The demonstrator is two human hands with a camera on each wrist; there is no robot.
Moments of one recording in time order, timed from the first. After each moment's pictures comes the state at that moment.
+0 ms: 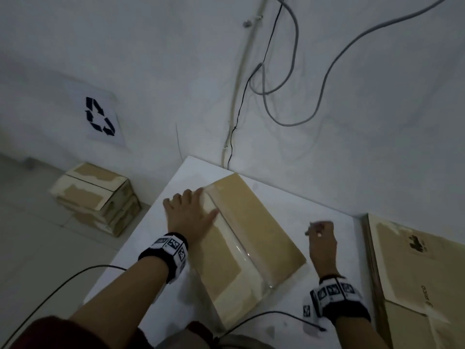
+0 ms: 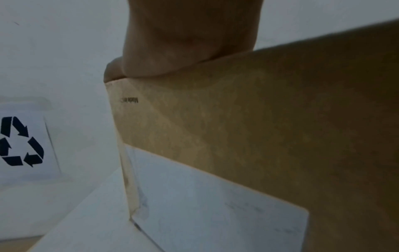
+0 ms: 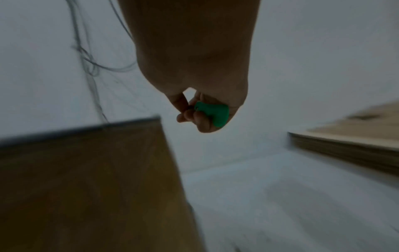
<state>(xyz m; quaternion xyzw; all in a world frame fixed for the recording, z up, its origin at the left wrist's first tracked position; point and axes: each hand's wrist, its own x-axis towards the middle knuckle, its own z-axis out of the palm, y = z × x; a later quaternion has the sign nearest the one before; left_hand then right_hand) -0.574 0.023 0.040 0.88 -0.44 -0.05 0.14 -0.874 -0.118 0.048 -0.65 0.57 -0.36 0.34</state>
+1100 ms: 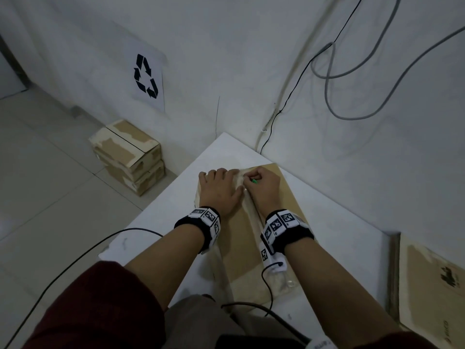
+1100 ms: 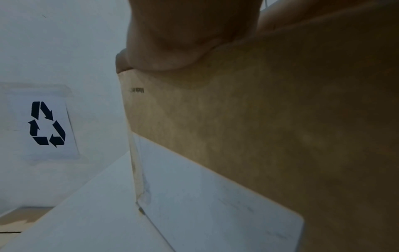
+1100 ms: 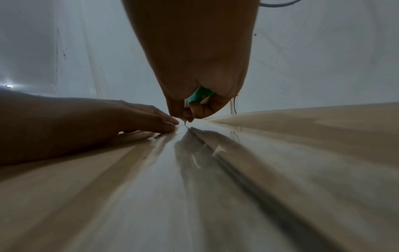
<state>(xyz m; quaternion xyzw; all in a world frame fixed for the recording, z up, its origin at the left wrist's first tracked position) -0.581 0.023 0.032 0.88 -0.42 -0.05 0.22 -0.662 -0.081 0.059 -0.79 0.37 -0.26 0.41</state>
